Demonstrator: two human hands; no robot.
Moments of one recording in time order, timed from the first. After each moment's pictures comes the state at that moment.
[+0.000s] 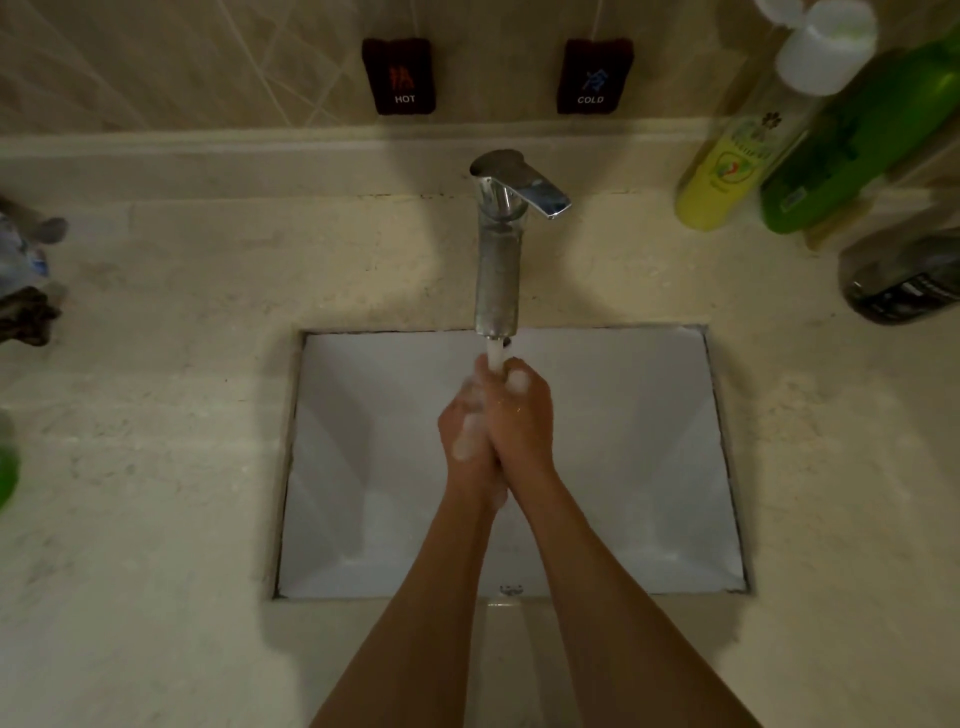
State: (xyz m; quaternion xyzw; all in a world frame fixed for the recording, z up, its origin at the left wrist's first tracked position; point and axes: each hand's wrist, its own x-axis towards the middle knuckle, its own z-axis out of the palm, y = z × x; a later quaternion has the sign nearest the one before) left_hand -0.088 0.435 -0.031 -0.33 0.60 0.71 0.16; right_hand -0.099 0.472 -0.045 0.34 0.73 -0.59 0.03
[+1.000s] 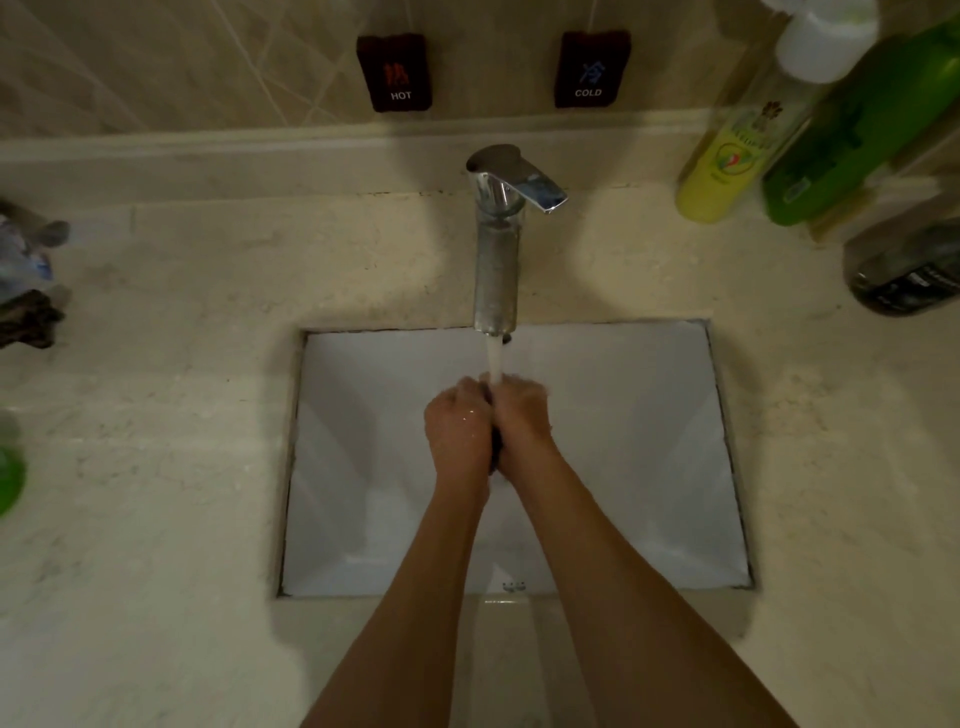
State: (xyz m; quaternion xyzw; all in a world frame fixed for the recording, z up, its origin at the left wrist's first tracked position) left_hand -0.094 0.428 -0.028 -0.33 0.72 0.61 0.11; right_hand -0.108 0.479 -0.049 0.42 0.57 -0.68 0.16
